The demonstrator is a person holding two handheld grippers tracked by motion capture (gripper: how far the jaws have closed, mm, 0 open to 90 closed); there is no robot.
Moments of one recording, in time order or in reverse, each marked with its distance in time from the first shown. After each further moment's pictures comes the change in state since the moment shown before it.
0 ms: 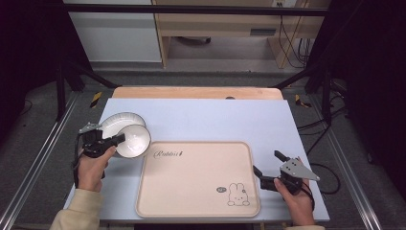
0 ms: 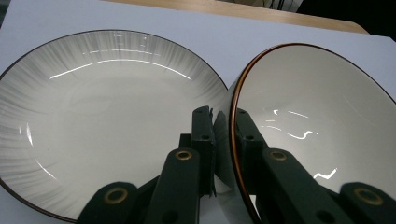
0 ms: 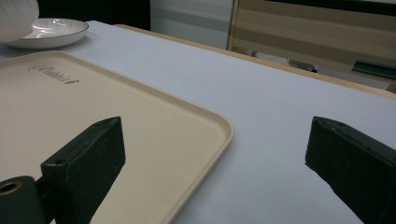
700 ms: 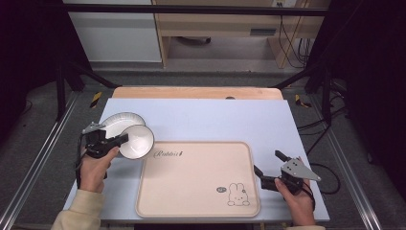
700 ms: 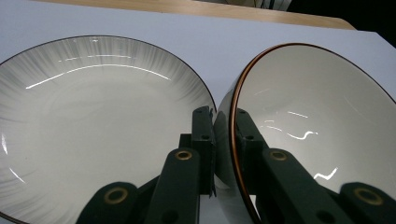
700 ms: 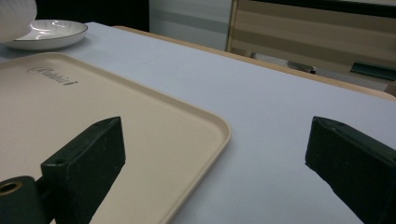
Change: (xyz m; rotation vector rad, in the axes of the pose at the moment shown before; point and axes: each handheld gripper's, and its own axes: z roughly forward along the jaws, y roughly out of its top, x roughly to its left) left arm -0.013 0.002 -0.001 -0.002 -0.024 0.030; right arm -0.001 0.000 -0.001 -0.006 -0.004 0.000
